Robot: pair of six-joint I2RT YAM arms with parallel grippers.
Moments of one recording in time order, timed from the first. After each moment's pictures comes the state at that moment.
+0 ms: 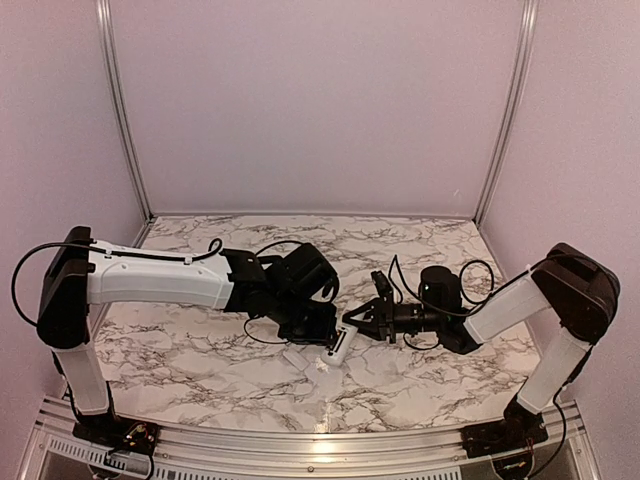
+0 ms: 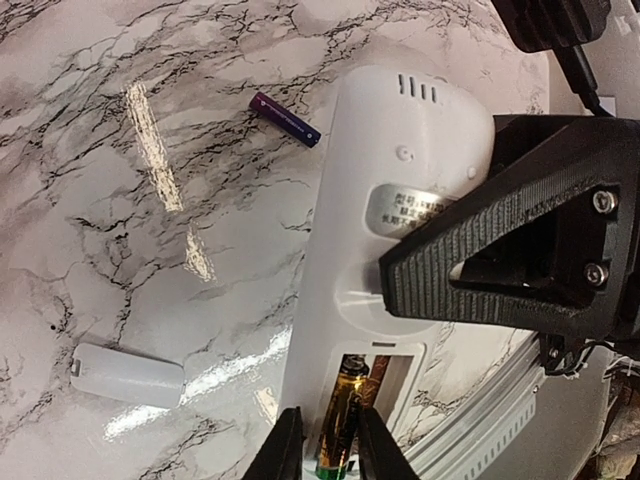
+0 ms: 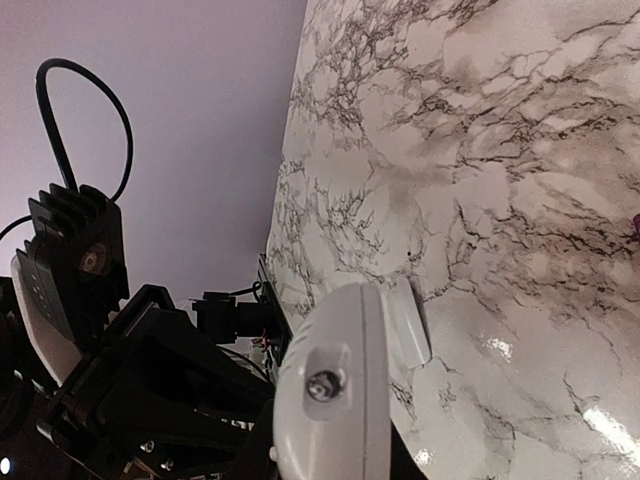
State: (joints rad) left arm -1.11 1.87 1.41 -0.51 0.07 -0.83; right arm 0.66 1.68 0.51 0.87 -0.74 1.16
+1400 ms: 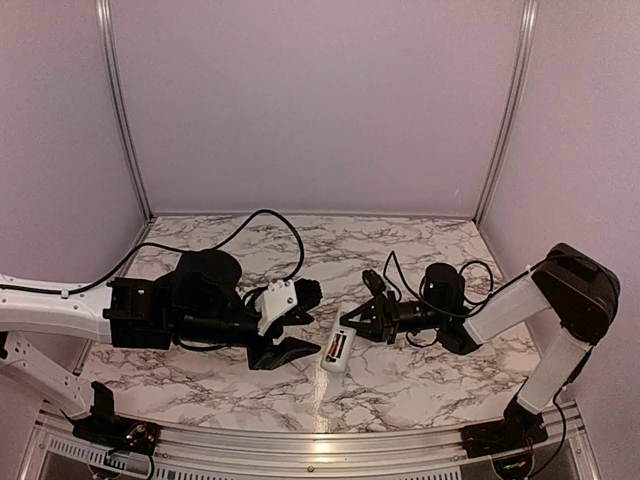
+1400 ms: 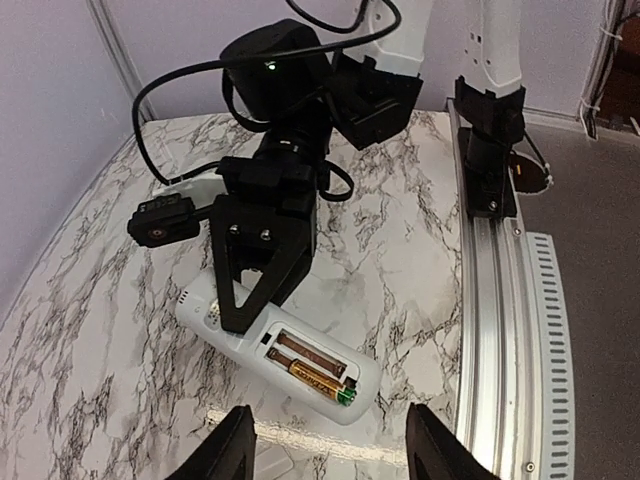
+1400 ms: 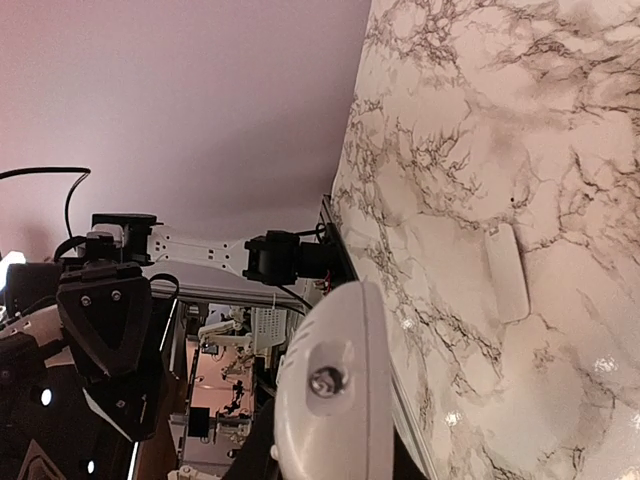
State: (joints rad) left arm -1.22 1.27 0.94 -0.10 0.05 0.11; right arm 0.67 1.68 0.51 1.01 -0.93 1.26
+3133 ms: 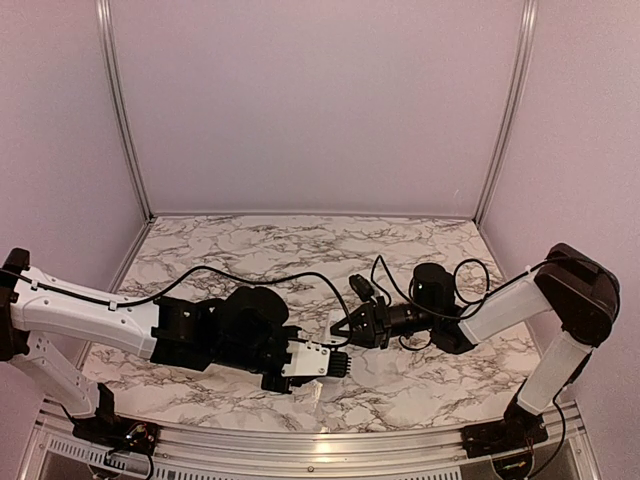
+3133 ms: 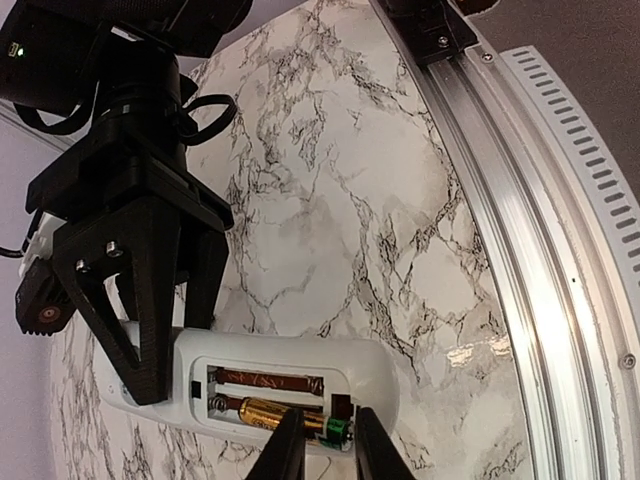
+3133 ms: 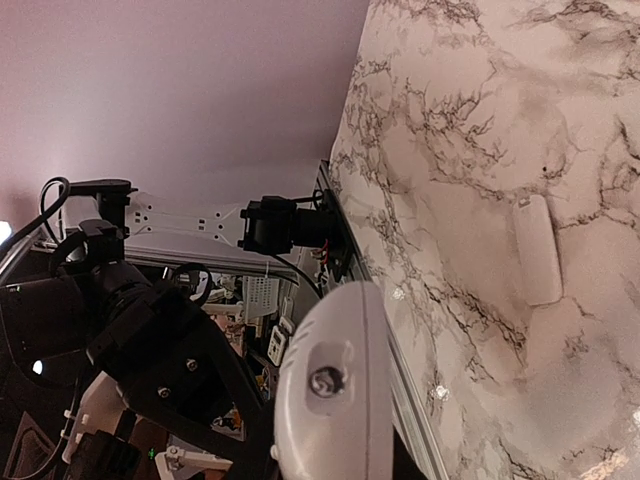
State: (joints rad) left arm -1.30 1.49 0.95 -0.12 0.03 0.59; right arm 0.74 1.67 0.56 0.90 -0.95 1.20
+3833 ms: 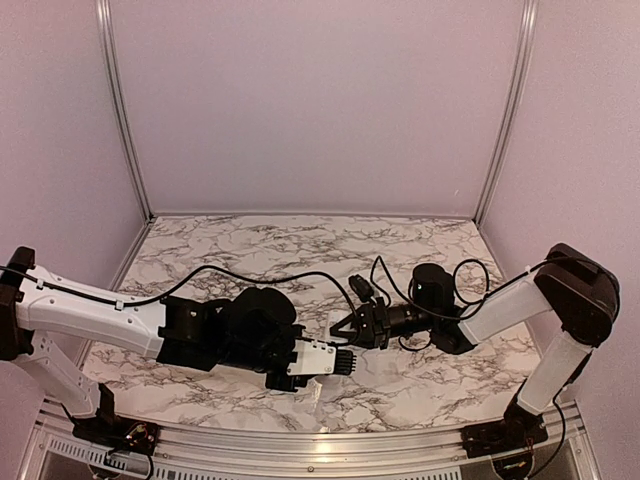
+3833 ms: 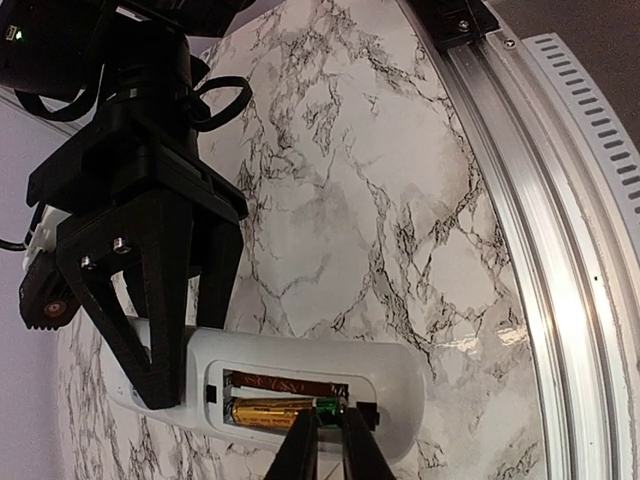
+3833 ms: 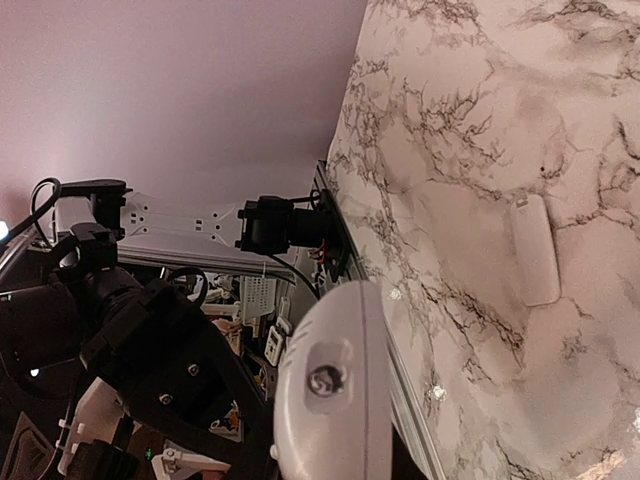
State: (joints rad) left arm -1.30 1.53 0.99 -0.14 -0.03 0.59; right arm 0.74 1.67 0.56 0.89 -0.94 1.19
